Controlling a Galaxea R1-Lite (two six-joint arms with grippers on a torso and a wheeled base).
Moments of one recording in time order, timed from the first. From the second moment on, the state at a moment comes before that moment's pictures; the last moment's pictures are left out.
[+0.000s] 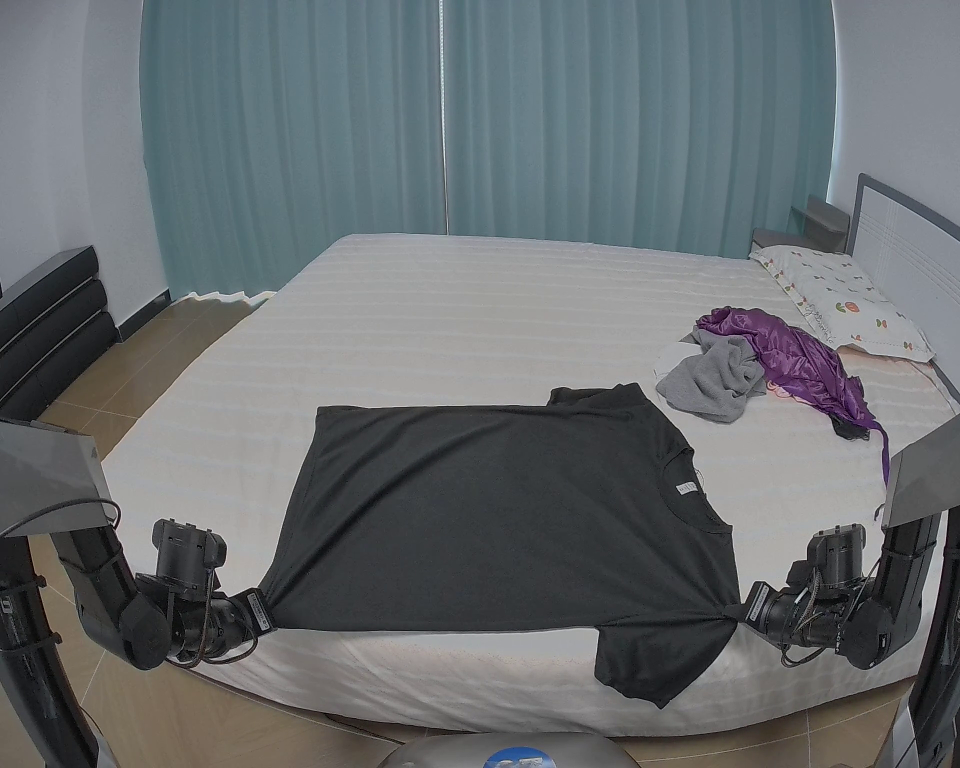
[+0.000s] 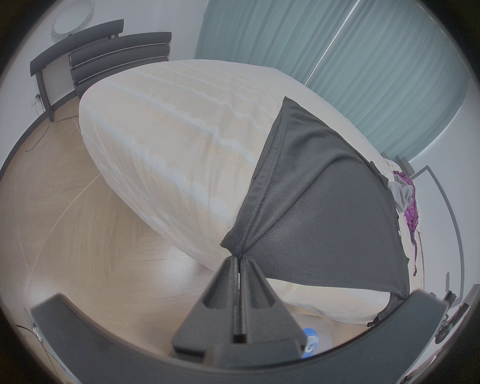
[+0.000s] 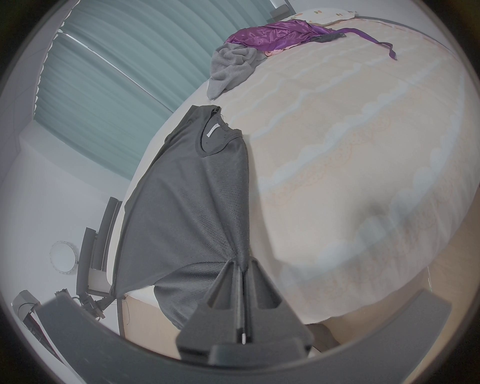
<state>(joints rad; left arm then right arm) -0.11 2.10 -0.32 -0.86 0.01 -0.60 0.08 2.24 -0.17 -1.28 0.21 0.66</state>
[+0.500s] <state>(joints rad) -0.10 2.16 -0.33 -0.99 0.01 -0.62 0.08 2.25 -0.11 -1.47 0.23 0.72</state>
